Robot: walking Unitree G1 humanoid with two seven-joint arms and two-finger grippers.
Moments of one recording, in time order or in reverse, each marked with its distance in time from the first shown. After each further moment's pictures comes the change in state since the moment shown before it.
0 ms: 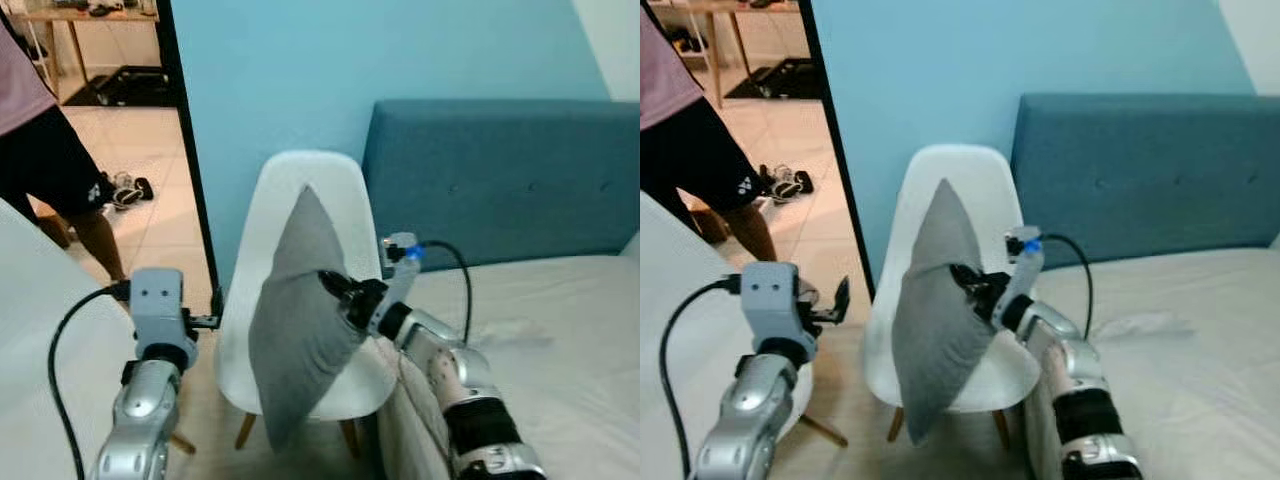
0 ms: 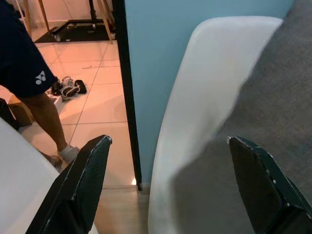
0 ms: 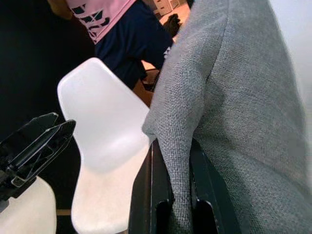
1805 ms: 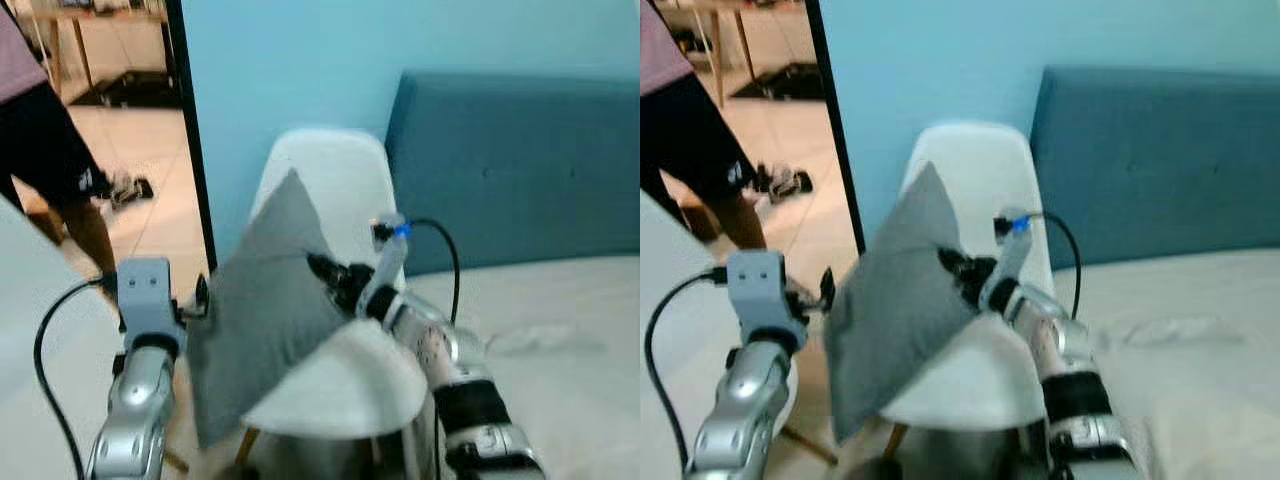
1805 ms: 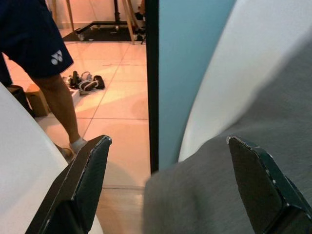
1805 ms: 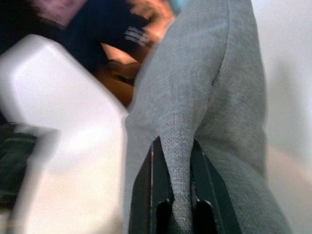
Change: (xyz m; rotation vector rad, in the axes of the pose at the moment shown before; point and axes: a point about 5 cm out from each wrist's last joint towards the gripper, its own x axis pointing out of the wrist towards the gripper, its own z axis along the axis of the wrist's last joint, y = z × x) left arm 0.007 0.006 0.006 0.012 0.012 0.103; right arm 0.007 -0.013 0.014 -0.018 0.067 -0.226
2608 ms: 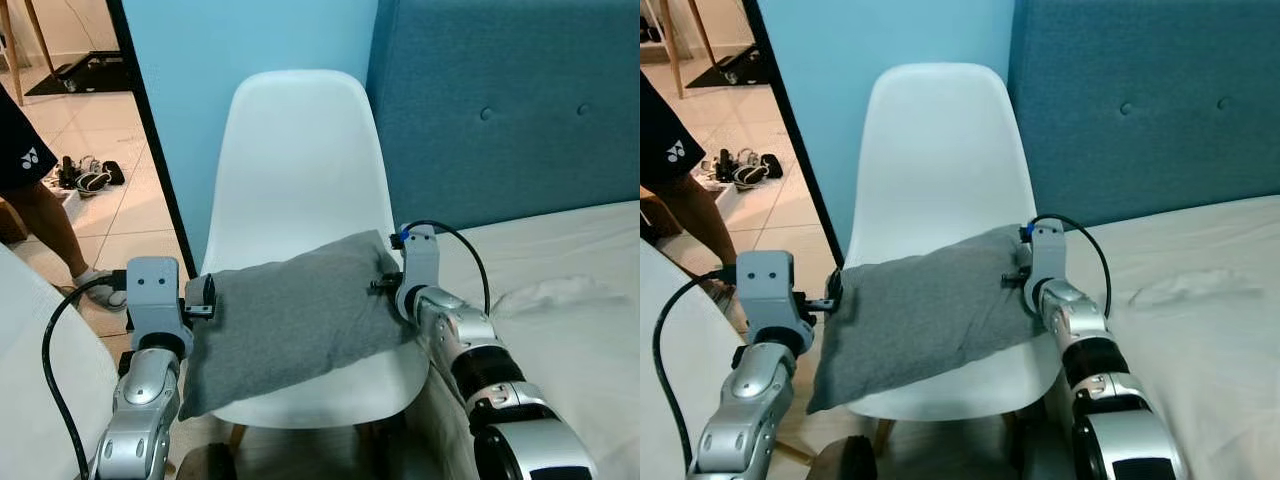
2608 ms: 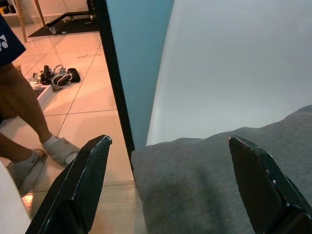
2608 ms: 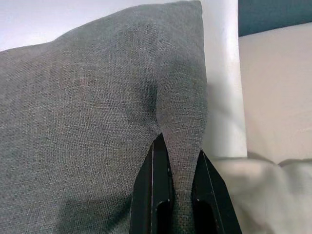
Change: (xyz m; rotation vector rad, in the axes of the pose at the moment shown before) left arm 0.000 -0.006 0.003 0.008 -0.006 -0.035; right arm 0.000 -0.053 0.010 -0.263 0.188 -0.507
